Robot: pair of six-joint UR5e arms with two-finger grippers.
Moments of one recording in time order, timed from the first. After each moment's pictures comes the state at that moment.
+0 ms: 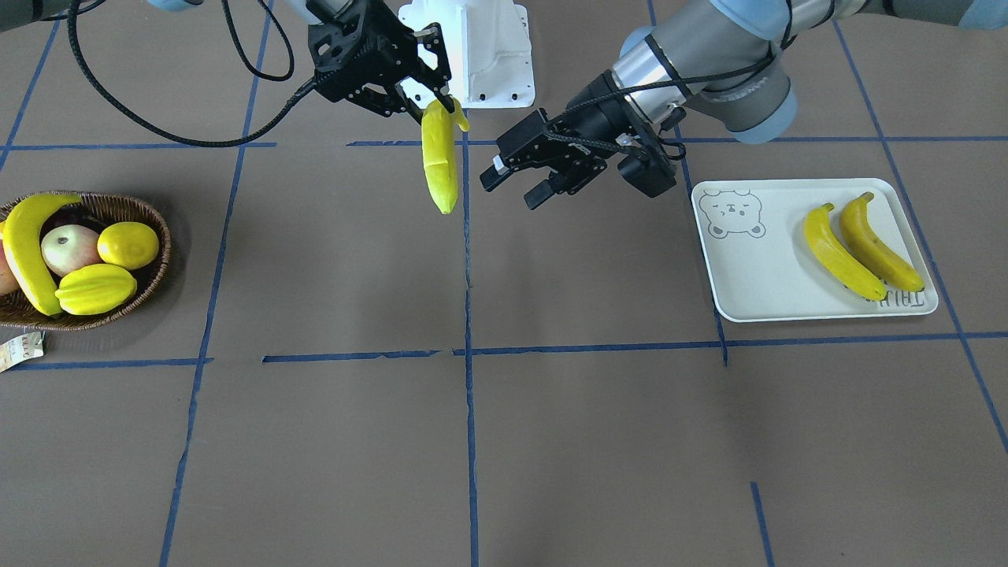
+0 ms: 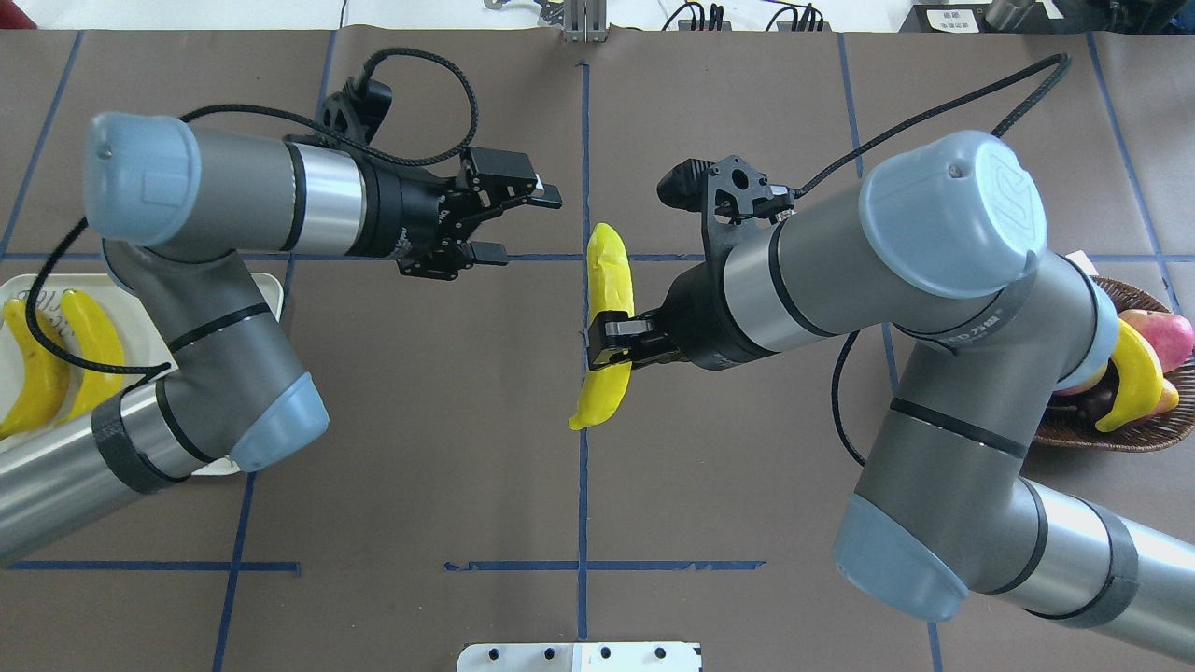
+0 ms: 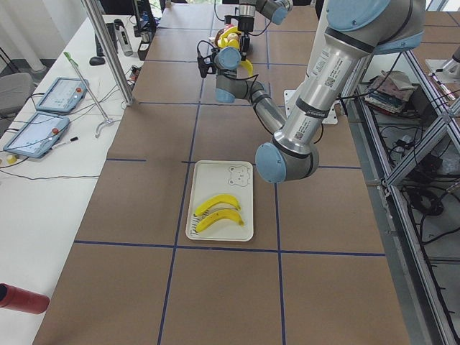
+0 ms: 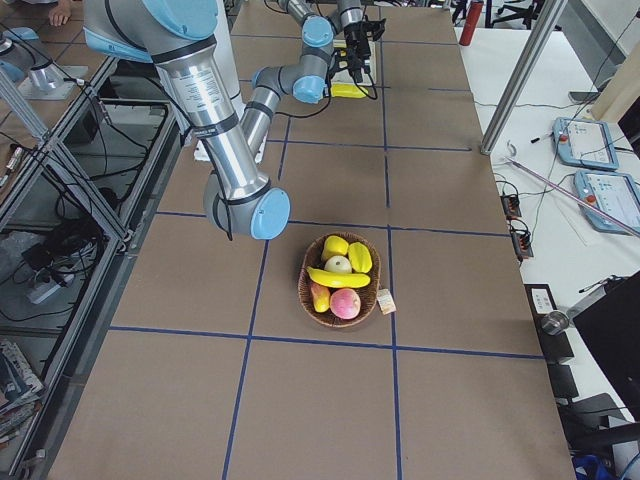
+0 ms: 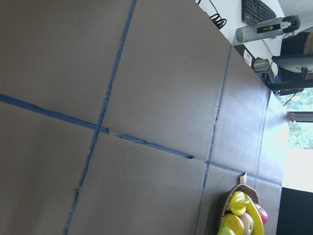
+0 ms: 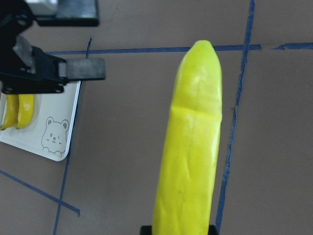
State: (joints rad) left arm -0.66 -2.13 -1.71 -2.56 -1.94 -1.85; right arm 0.56 -1.03 2.05 -1.32 2.03 1.25
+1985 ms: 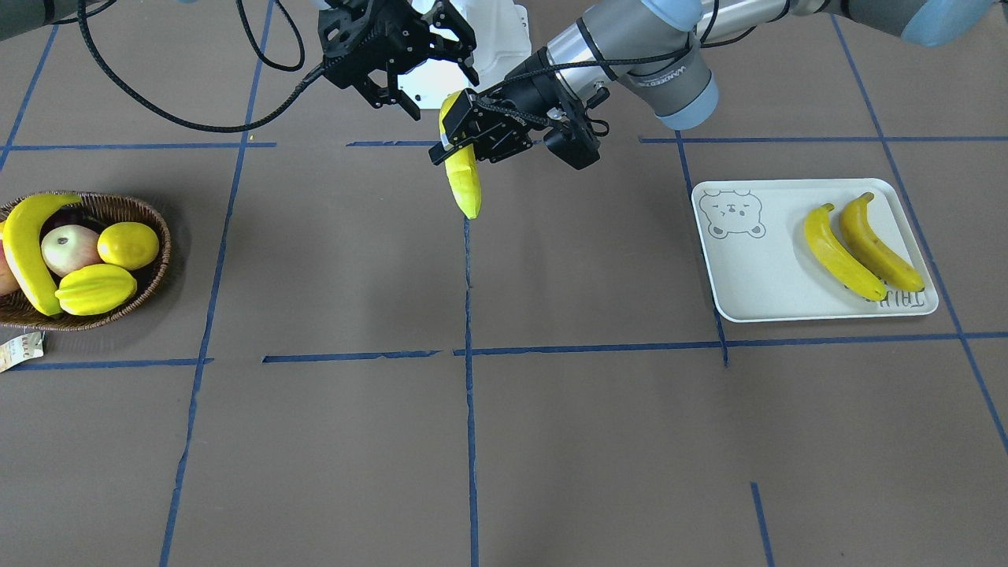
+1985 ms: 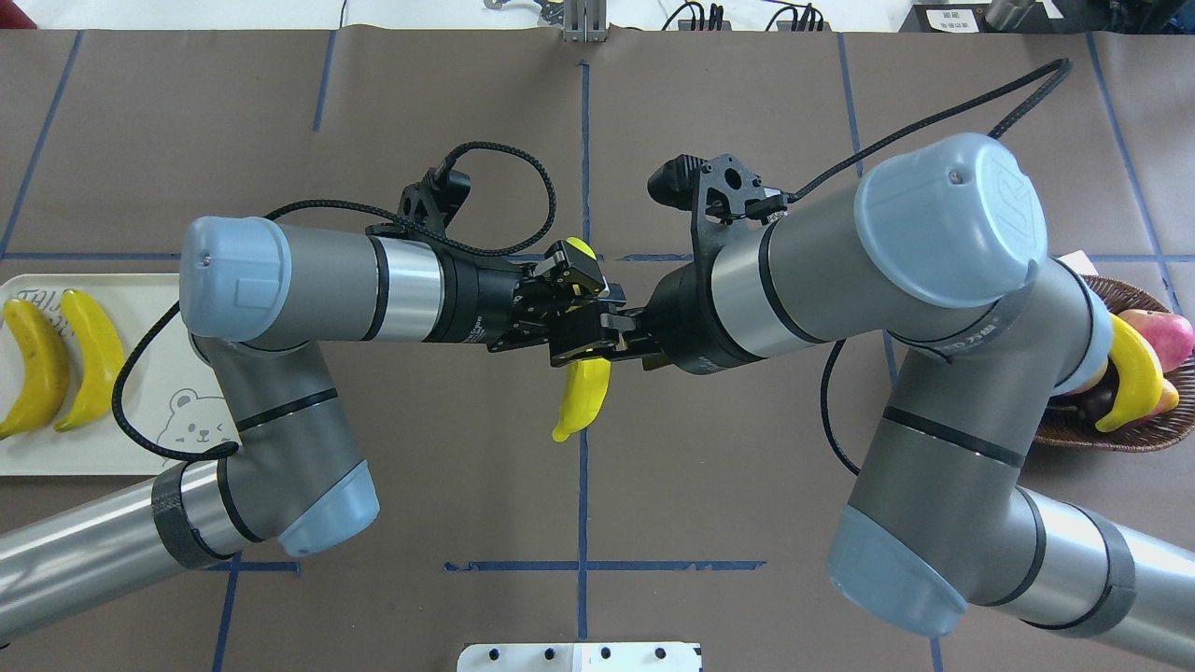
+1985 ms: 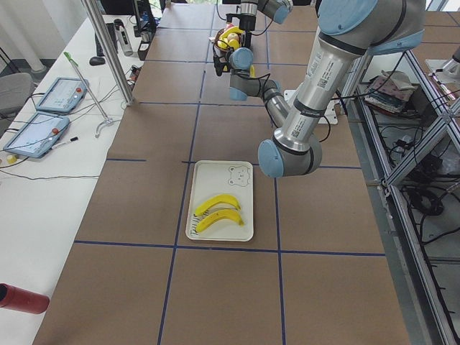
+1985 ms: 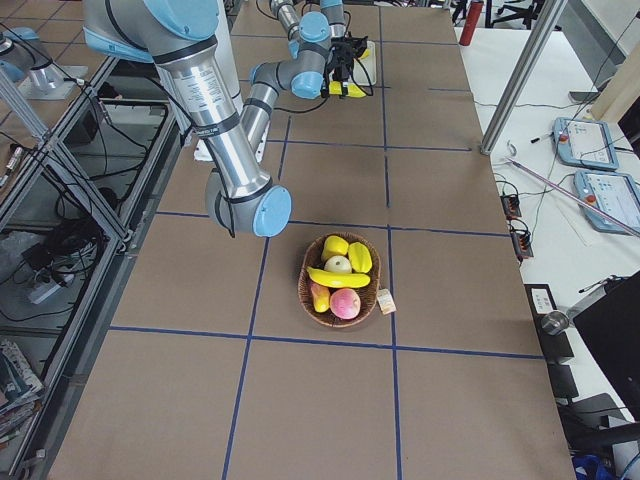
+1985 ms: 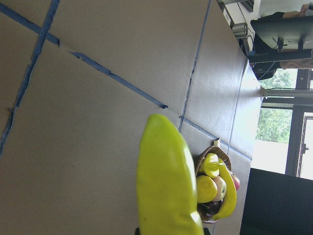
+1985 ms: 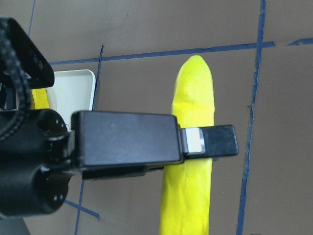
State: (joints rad) left arm -0.55 -2.15 -1.71 -2.57 -1.89 -1.87; right arm 0.55 -1.01 2.07 -1.32 2.02 1.31
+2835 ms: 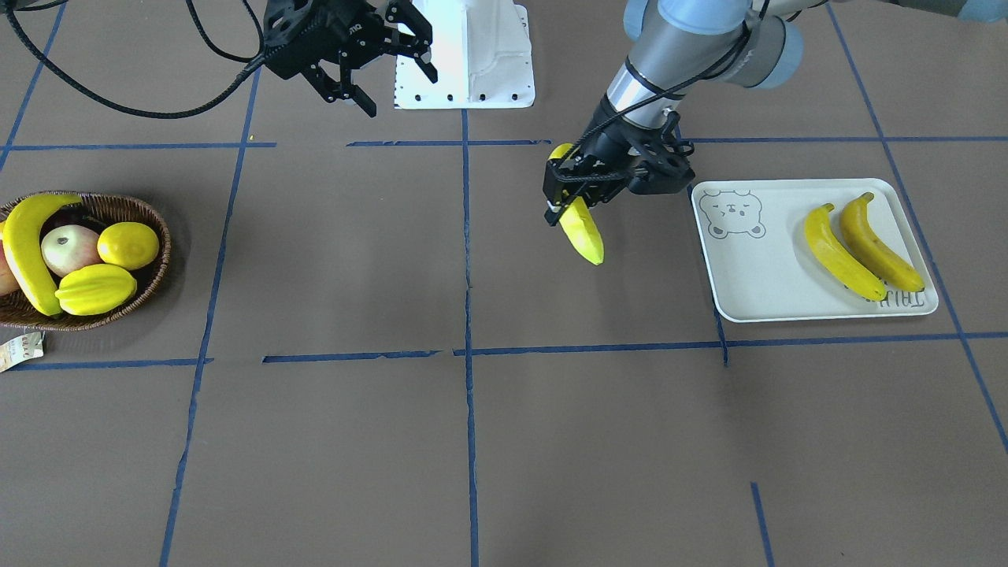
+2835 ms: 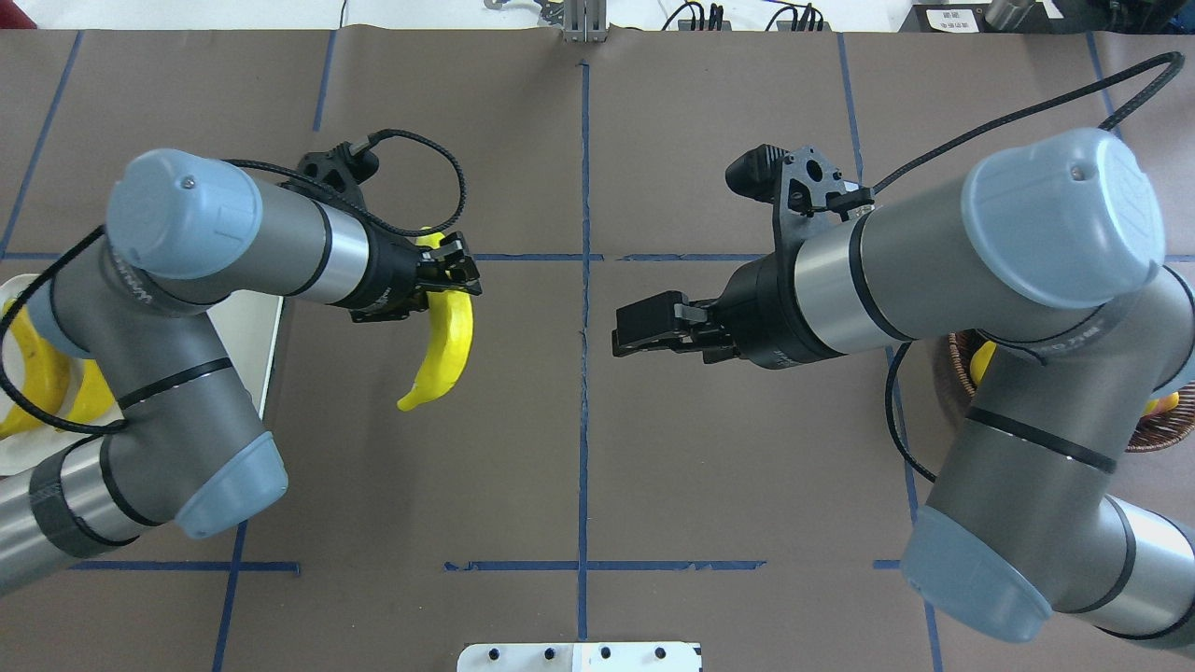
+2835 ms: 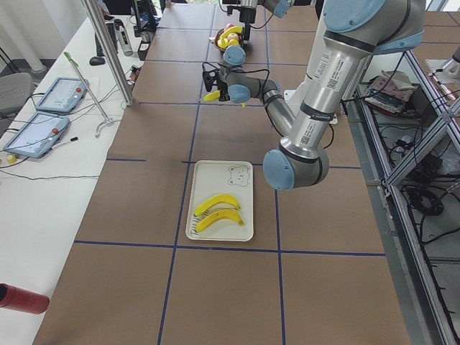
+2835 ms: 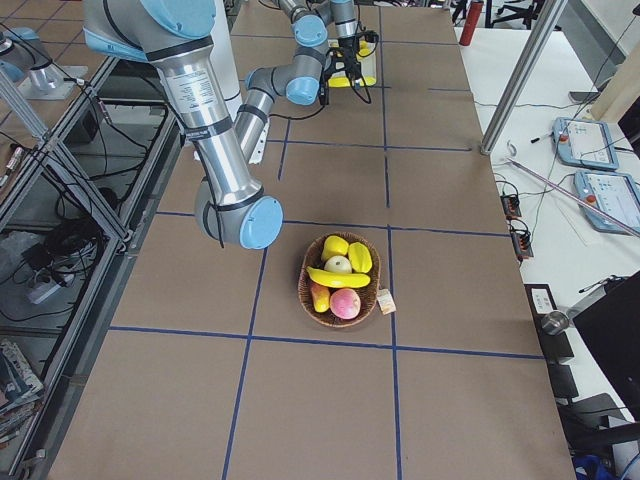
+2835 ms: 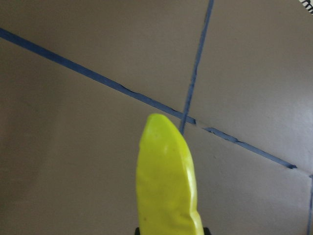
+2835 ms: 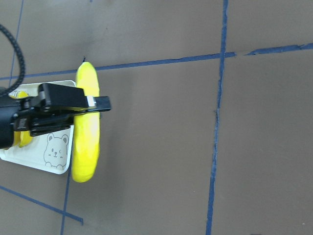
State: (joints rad) left arm -0.66 -2.00 -1.90 -1.90 -1.91 -1.58; right arm 0.60 -1.12 2.15 -1.33 2.02 1.31
